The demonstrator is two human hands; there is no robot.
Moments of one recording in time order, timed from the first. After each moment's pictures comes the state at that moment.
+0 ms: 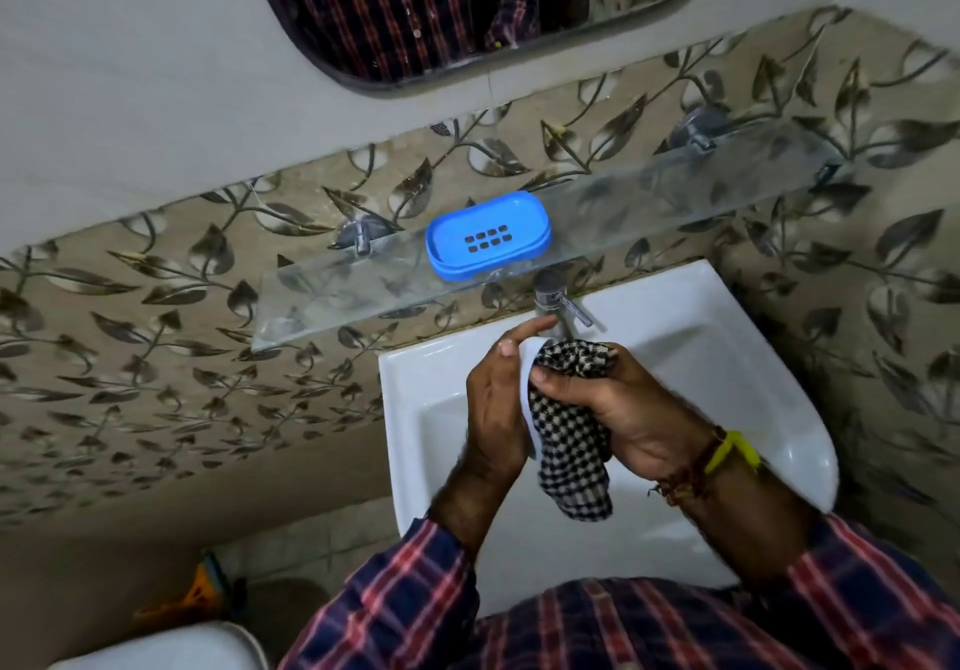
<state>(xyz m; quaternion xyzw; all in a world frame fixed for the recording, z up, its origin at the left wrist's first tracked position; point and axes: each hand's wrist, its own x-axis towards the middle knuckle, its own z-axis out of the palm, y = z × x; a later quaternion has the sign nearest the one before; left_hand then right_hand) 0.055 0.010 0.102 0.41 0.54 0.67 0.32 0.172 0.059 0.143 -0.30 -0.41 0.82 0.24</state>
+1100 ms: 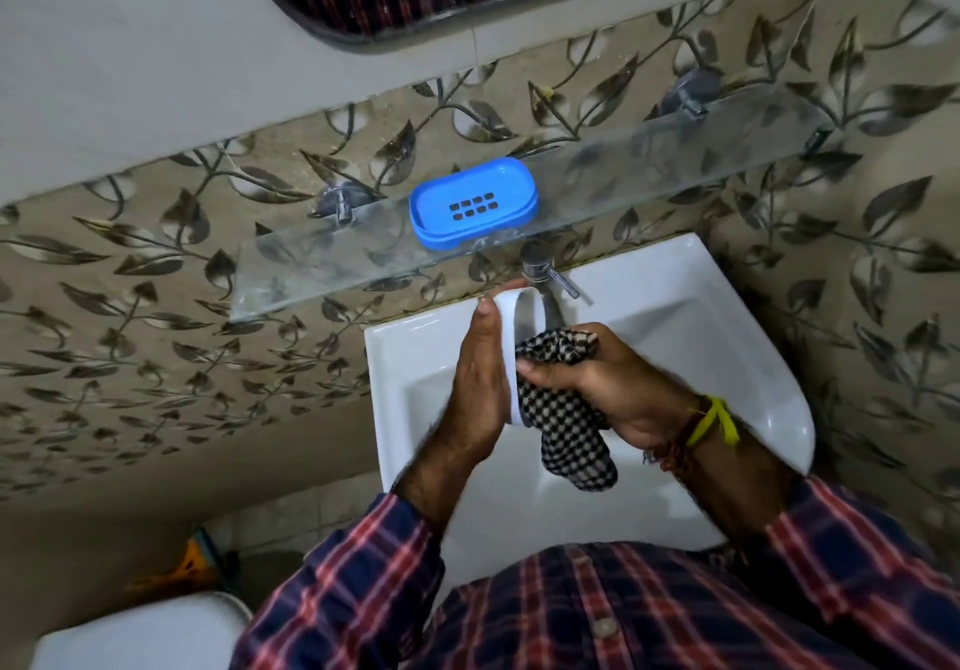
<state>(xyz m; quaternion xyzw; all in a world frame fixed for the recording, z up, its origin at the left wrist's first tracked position) 0.055 0.006 0.117 0.31 0.60 0.60 0.43 0.180 0.064 0.133 -0.30 -0.49 0.80 0.18</state>
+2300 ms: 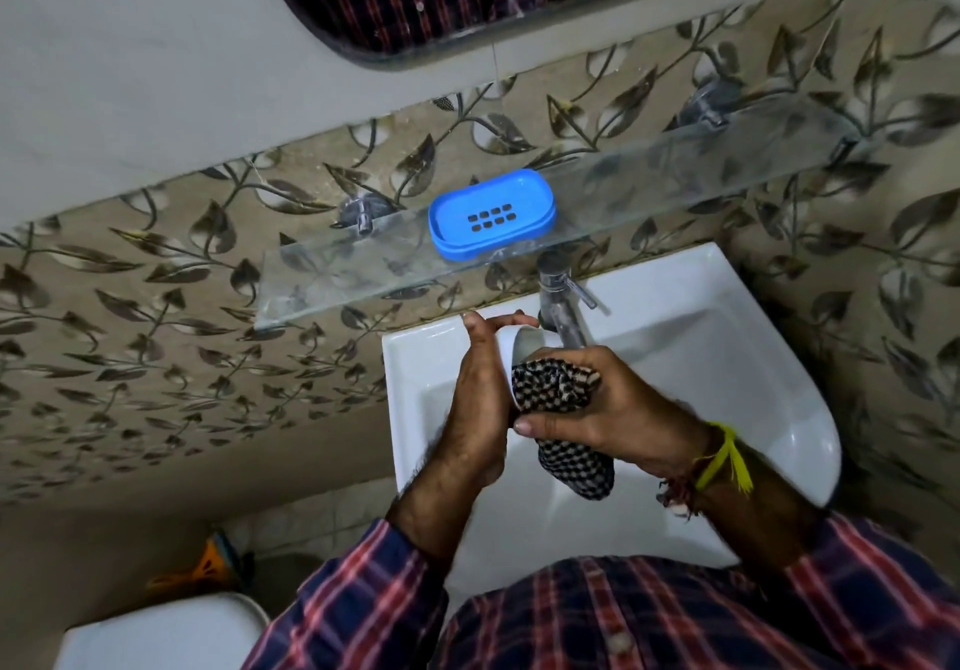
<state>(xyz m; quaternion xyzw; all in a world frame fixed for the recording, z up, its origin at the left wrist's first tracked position) 0.054 -0.004 0.135 0.23 0.65 0.59 0.43 0.180 0.053 0.133 -0.20 -0.62 0.73 0.19</state>
